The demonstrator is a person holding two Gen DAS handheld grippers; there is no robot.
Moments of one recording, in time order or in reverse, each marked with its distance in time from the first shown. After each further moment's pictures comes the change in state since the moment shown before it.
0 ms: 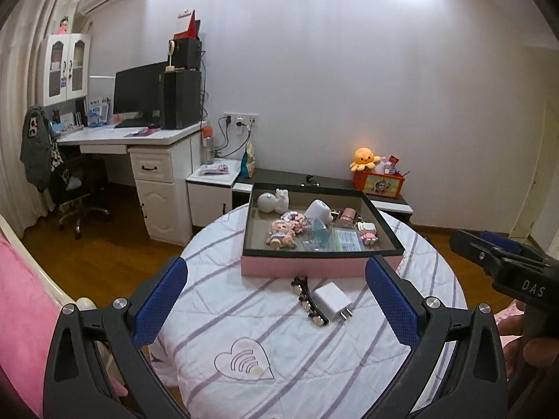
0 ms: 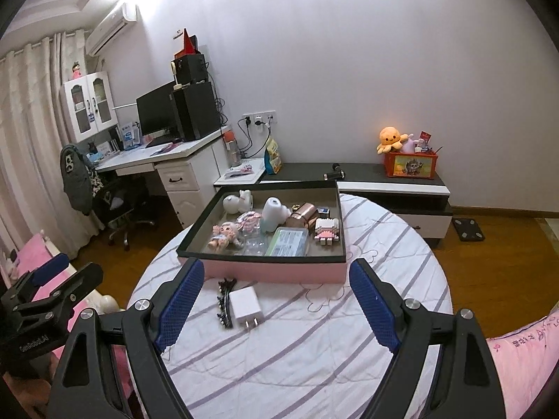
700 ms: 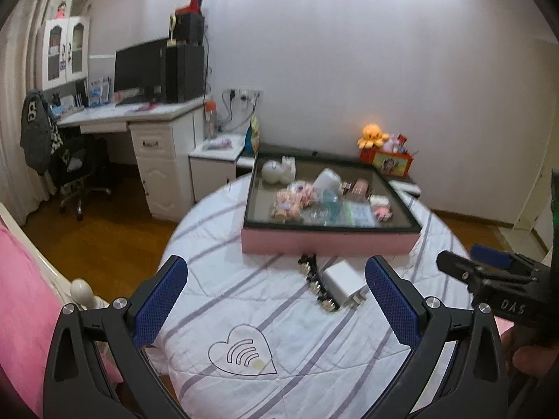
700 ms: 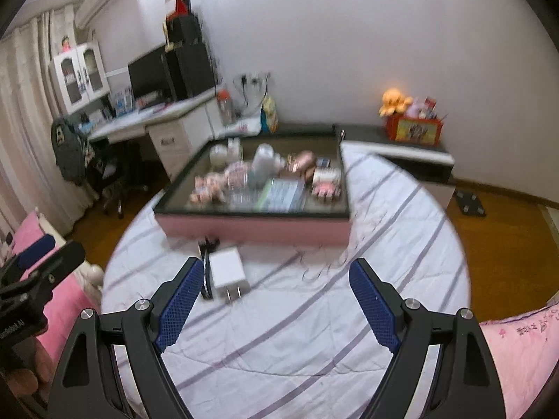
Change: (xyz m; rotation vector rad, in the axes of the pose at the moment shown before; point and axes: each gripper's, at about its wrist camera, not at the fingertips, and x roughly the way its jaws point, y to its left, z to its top) left arm 0.048 0.000 -0.024 -0.011 0.121 0.026; right arm 0.064 -0.009 -0.031 -0.008 0.191 -0.003
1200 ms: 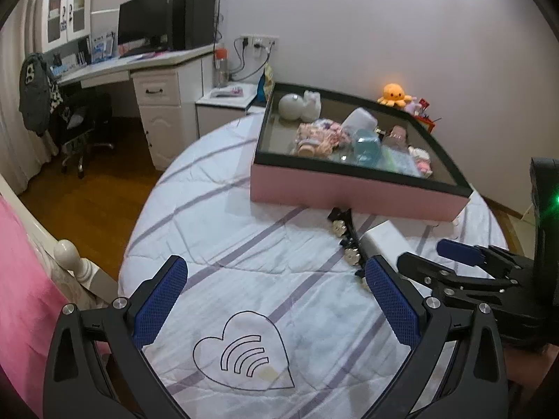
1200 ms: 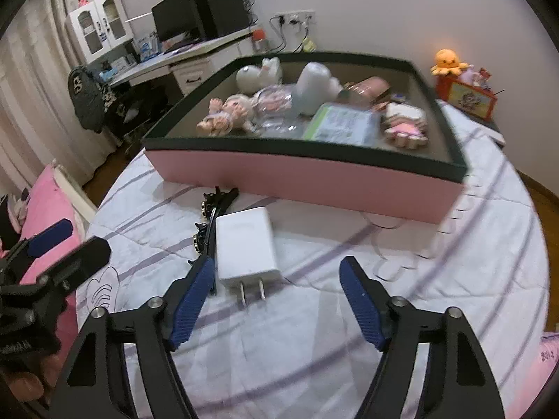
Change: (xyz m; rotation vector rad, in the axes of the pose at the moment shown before) left arm 0.081 0.015 -0.029 -0.053 0.181 0.032; right arm 0.110 0.025 -0.012 -0.089 0.209 0.132
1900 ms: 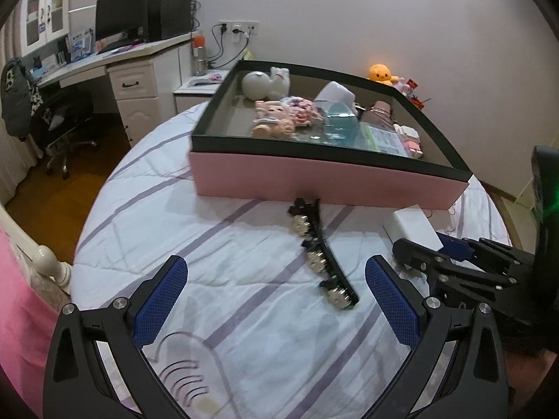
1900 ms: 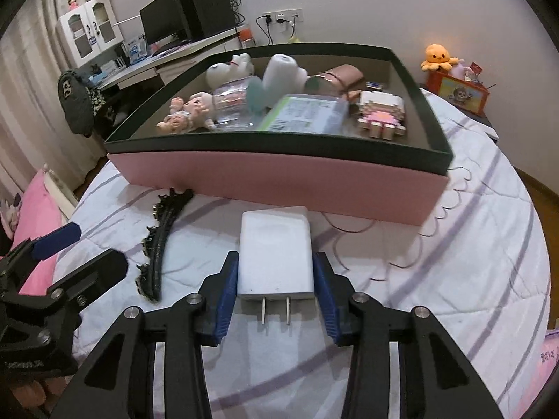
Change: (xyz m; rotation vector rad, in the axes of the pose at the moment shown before) left arm 0.040 -0.041 0.006 0.055 0.055 -0.040; right arm 0.007 -0.032 -0.004 0.026 -0.014 -0.040
